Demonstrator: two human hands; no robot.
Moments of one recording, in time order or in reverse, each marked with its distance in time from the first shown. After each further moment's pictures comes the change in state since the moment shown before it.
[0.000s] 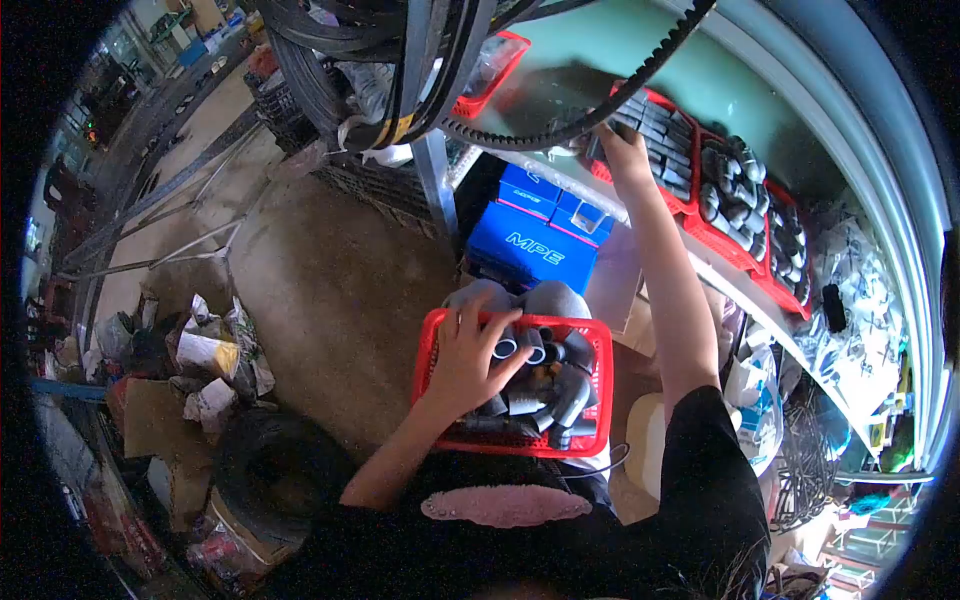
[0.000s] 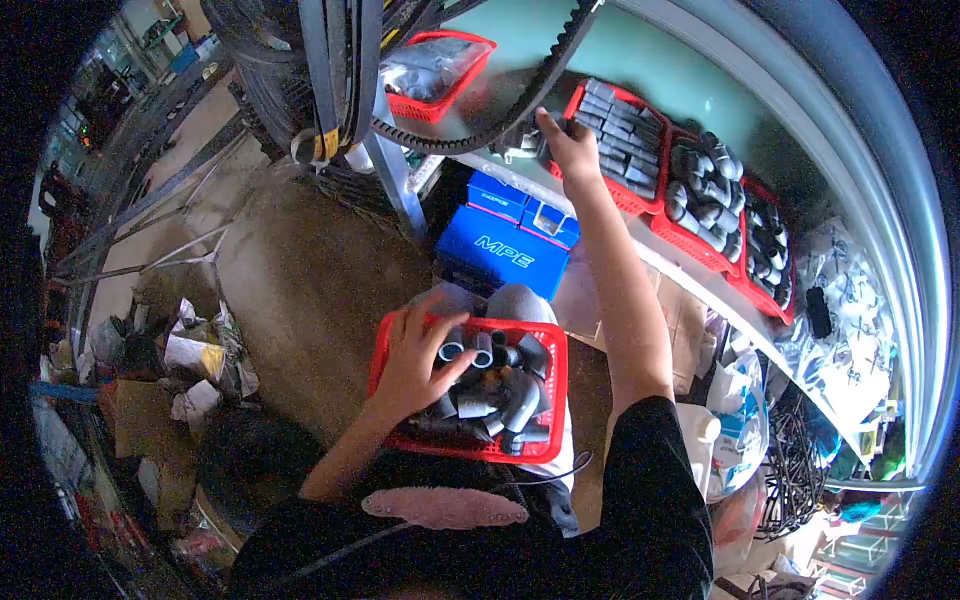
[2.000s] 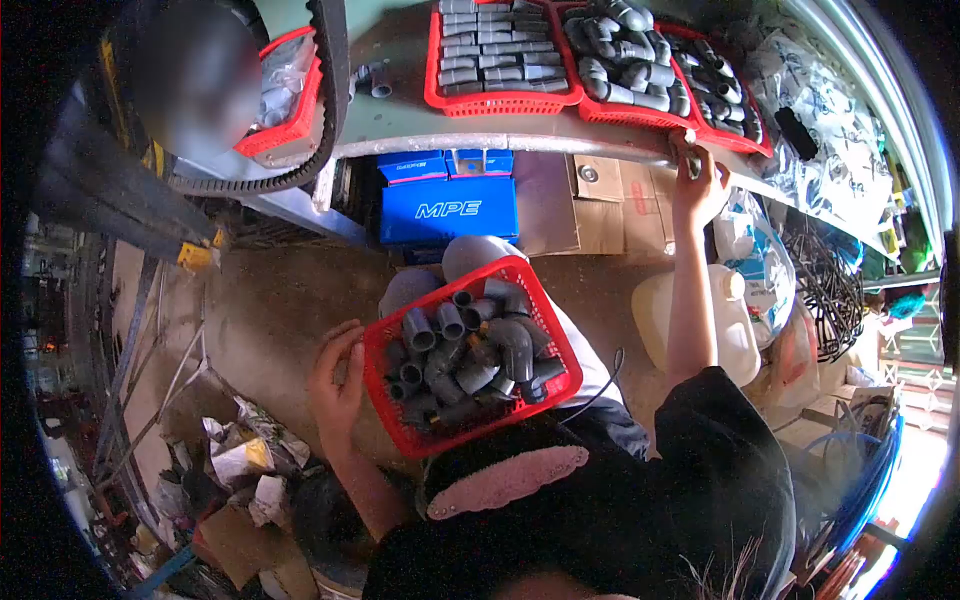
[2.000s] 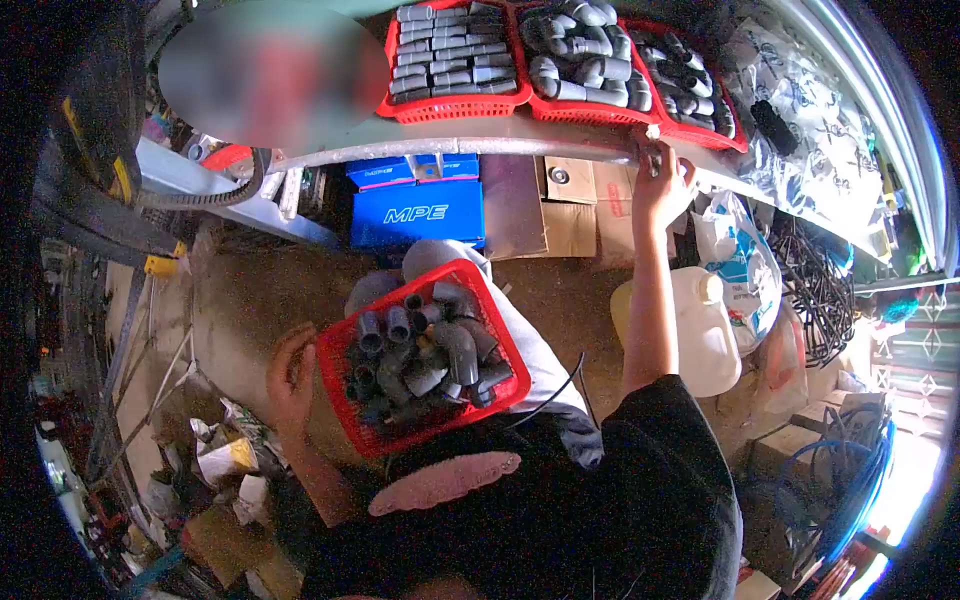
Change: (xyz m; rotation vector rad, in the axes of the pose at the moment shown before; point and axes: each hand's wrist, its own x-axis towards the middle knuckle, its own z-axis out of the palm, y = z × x) left_hand 0.025 -0.055 -0.050 -0.351 -0.183 -0.292; right_hand -0.188 0.060 -0.290 -1.434 0.952 -0.185
